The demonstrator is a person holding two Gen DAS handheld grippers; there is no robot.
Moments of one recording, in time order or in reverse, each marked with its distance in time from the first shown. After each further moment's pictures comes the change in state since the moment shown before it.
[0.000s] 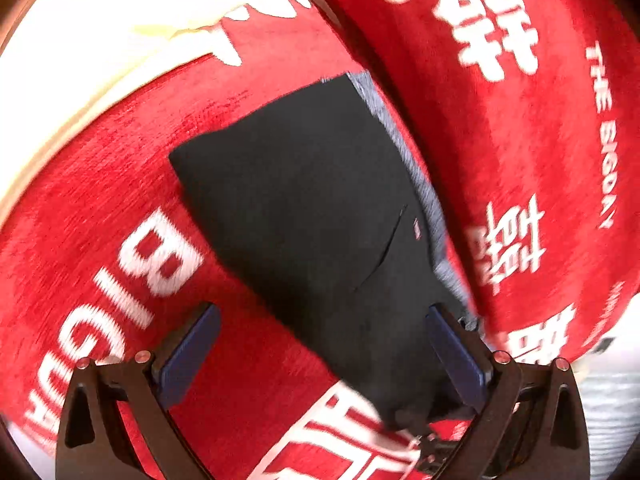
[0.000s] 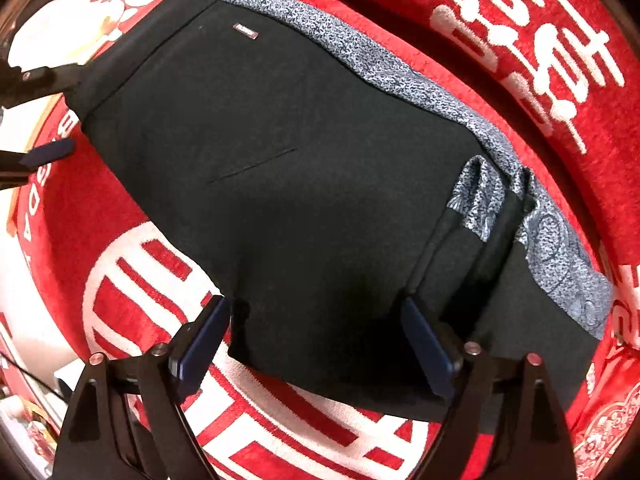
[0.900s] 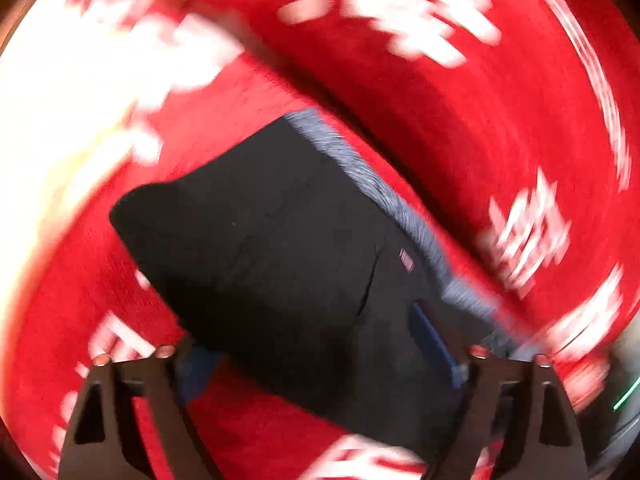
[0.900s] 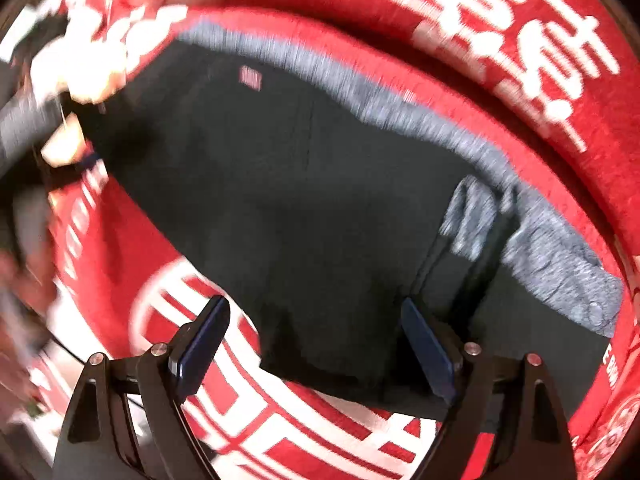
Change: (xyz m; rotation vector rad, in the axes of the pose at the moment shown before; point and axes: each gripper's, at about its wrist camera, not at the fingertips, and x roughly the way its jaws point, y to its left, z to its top) left arm 0.034 -0.087 0.000 0.371 -0.135 0.245; right arm -0.028 -0.030 0.021 0.108 -0.018 0.148
